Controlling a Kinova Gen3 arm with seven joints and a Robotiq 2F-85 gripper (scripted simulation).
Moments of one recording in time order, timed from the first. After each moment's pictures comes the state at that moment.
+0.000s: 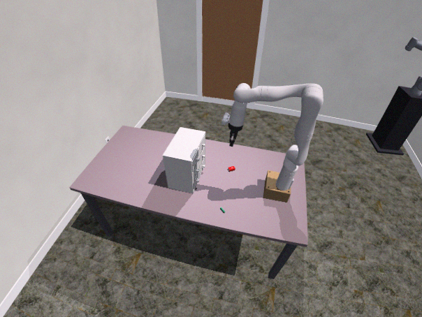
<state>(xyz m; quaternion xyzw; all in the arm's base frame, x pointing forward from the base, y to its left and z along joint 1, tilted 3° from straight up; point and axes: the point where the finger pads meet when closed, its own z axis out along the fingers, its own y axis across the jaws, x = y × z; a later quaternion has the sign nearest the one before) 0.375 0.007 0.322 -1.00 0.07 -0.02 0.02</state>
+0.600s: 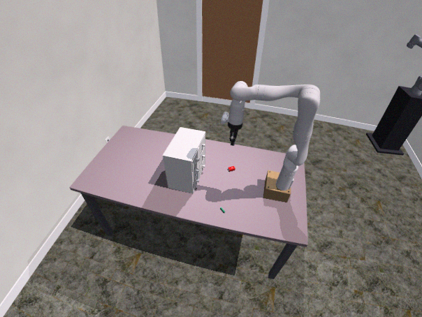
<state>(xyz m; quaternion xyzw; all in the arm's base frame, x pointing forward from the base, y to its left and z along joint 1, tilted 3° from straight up) 0.371 0.006 0.330 -1.00 0.08 0.01 0.02</state>
